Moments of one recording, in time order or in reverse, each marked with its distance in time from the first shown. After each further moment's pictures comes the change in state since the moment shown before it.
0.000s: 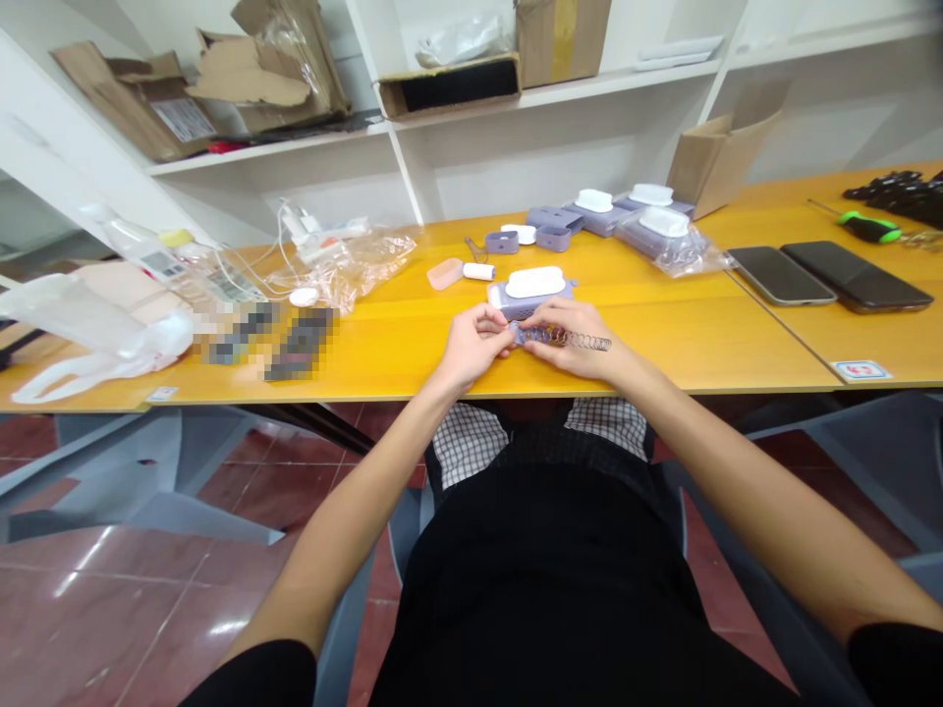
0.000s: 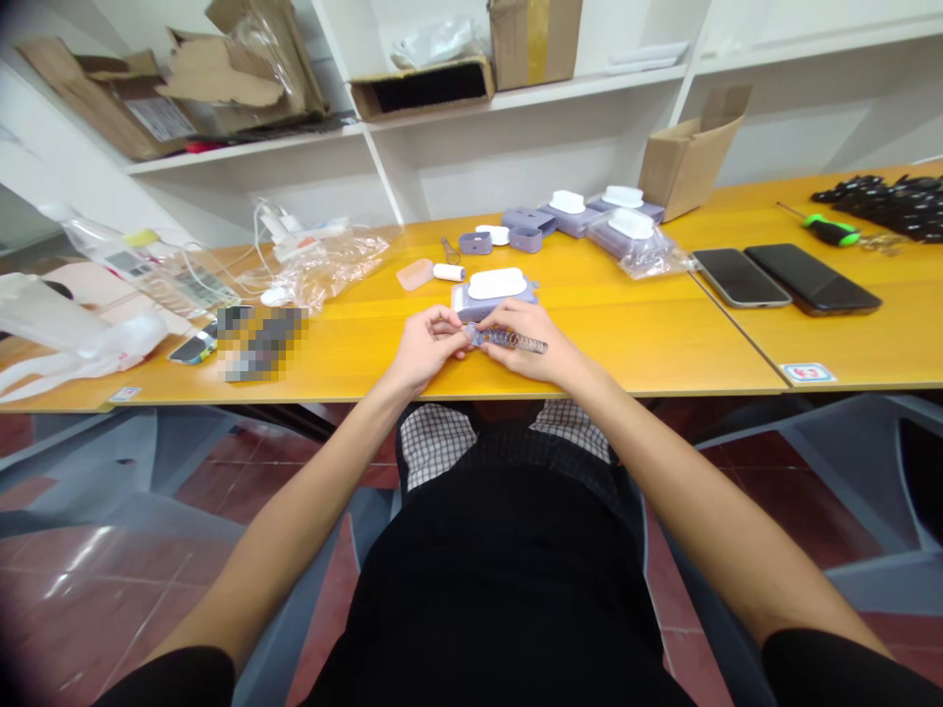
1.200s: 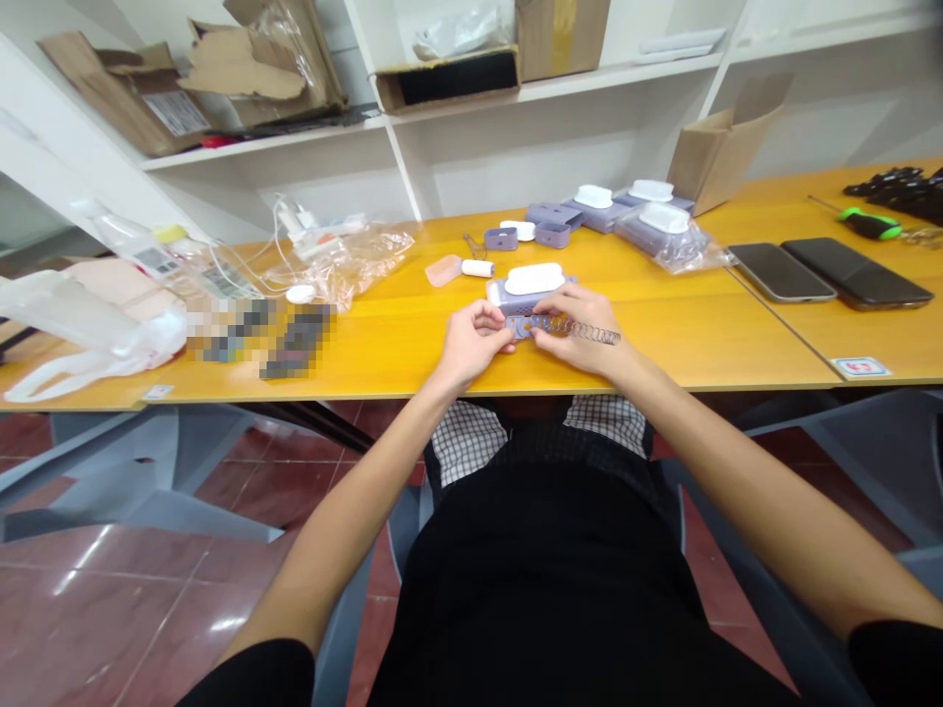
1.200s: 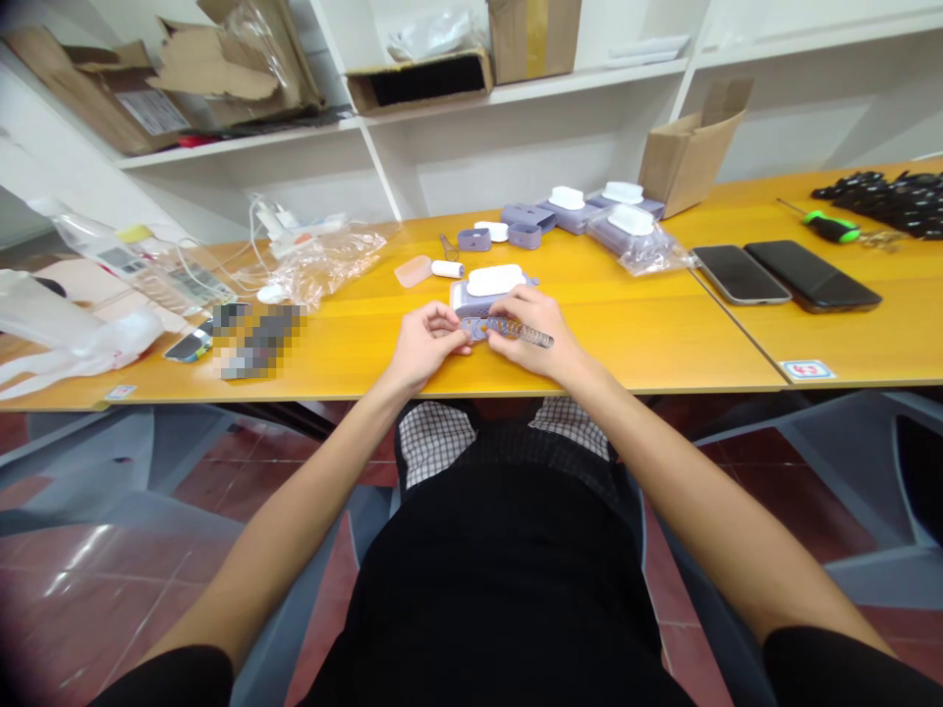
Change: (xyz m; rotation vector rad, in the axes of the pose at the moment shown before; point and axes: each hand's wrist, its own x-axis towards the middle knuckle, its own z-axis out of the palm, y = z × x) left_hand 0.001 -0.002 0.002 -0.017 0.040 0.003; right_hand -0.001 0.006 0.000 -0.090 0.183 0.004
